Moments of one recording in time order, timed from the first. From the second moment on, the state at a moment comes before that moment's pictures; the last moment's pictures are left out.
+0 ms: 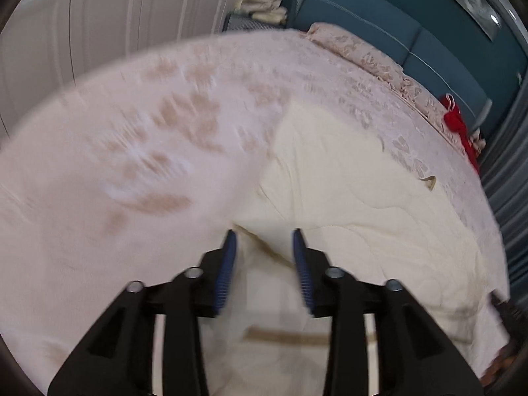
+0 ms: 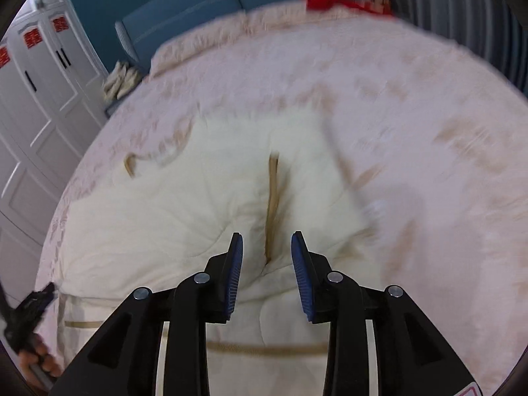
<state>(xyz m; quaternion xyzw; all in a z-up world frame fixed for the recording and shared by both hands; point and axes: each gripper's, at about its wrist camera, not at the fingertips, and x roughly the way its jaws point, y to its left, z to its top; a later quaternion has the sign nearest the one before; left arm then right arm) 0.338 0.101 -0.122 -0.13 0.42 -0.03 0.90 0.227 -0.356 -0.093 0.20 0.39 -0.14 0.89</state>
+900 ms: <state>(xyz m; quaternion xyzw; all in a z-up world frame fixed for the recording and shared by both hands) 0.344 -0.022 -0.174 0.02 0.42 -0.07 0.91 0.280 -0.196 -0.172 0.09 0.43 -0.02 0.90</state>
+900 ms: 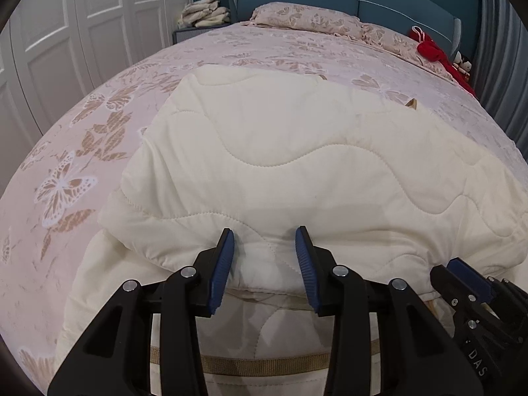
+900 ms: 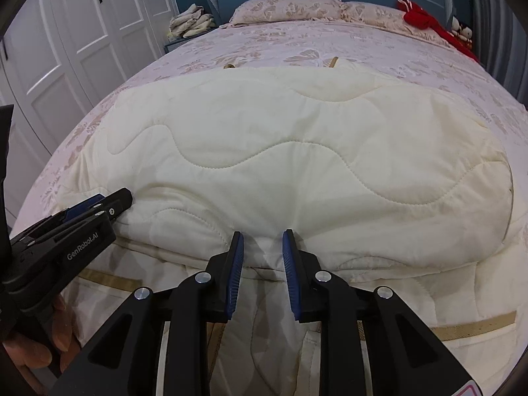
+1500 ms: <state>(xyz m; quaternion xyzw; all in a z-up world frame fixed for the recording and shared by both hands) 0.340 -0.033 -0.185 0.04 0.39 -0.06 0.92 0.279 -0.196 -0.181 0.09 0.41 -0.02 0.91</state>
